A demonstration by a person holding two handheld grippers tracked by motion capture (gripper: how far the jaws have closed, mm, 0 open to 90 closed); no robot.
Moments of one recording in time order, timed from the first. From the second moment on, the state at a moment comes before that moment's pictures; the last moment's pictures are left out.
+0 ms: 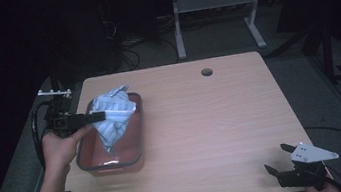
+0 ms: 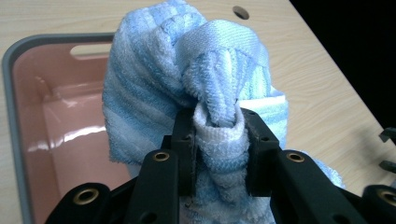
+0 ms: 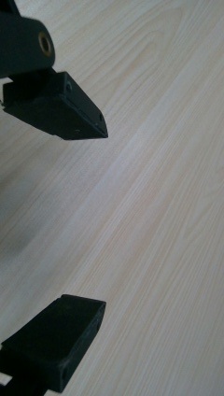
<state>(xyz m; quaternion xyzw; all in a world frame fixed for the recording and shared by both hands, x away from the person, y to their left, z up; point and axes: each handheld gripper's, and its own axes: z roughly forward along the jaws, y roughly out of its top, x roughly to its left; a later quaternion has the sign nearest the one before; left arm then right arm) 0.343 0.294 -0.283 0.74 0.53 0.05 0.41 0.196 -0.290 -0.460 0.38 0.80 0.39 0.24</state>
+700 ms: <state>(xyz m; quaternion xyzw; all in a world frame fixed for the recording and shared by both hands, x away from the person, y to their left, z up) 0.347 0.263 -0.256 0.75 0.50 0.05 0.42 0.196 -0.292 -0.458 0.39 0.80 0.39 0.24</state>
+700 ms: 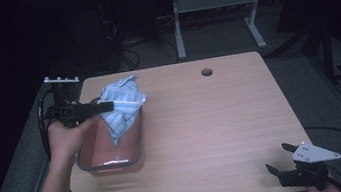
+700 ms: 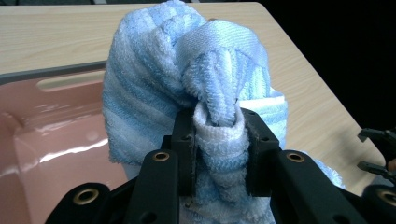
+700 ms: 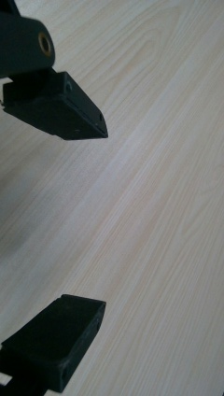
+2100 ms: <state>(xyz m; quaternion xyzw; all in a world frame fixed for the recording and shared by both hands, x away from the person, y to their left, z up) 0.363 0.195 -0.254 0.79 0.46 0.03 0.42 0.196 -0.293 -0.458 0.38 0.80 0.39 0.25</state>
